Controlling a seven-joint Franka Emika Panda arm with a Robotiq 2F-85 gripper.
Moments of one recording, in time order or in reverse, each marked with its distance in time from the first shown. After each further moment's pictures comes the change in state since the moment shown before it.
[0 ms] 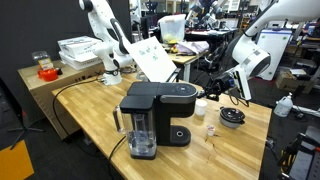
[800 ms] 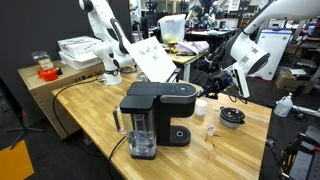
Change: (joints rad) arm 0.001 0.002 0.000 0.034 -0.049 0.005 0.009
